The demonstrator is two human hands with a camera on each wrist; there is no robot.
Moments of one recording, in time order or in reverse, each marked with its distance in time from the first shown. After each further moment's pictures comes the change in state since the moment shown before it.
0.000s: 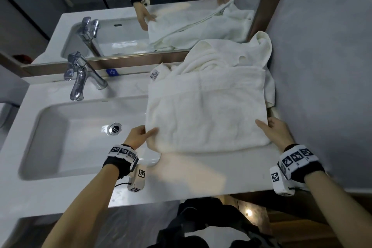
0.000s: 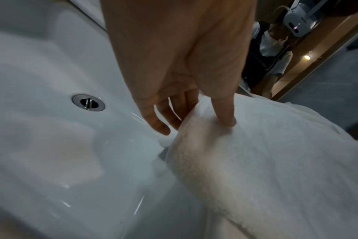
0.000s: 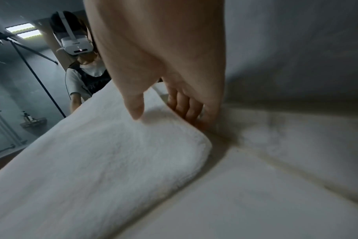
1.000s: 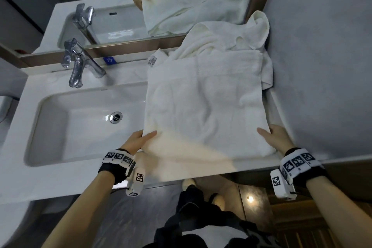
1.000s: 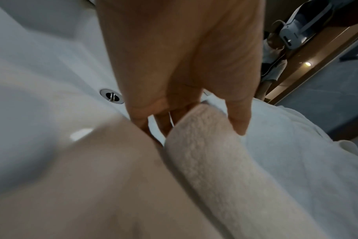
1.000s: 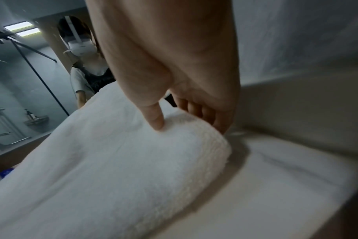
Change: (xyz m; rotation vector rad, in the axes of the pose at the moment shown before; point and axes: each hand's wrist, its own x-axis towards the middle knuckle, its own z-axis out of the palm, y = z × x) left_hand -0.058 -0.022 0.011 -0.181 -0.145 -0.182; right_hand -0.057 0.044 0.007 -0.147 -0.112 0.115
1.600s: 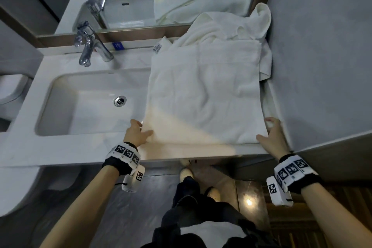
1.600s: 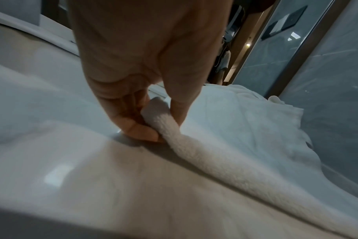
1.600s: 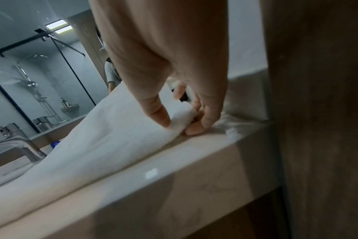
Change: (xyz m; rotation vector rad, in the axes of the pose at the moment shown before) left_hand -0.043 -0.030 0.032 0.297 0.355 -0.011; right_hand -0.042 0.034 0.002 0.081 0.081 -0.144
